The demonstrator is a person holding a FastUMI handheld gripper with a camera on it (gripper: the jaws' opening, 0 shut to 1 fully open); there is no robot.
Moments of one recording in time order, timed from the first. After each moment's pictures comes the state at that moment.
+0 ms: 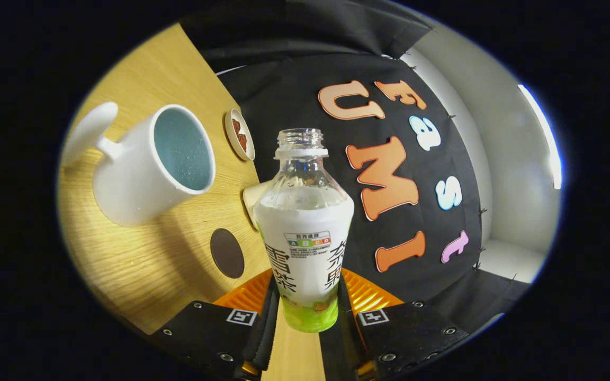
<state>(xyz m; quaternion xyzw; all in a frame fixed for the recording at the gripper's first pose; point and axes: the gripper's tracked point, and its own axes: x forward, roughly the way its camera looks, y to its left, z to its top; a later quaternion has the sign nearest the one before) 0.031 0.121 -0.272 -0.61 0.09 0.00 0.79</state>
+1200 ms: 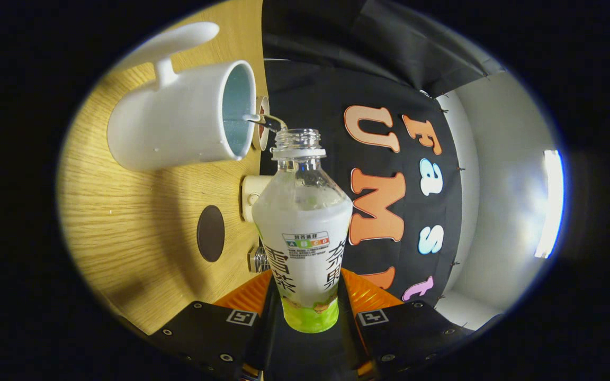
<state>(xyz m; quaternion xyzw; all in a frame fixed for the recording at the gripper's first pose) 0.038 0.124 -0.264 -0.72 0.04 0.02 0.69</state>
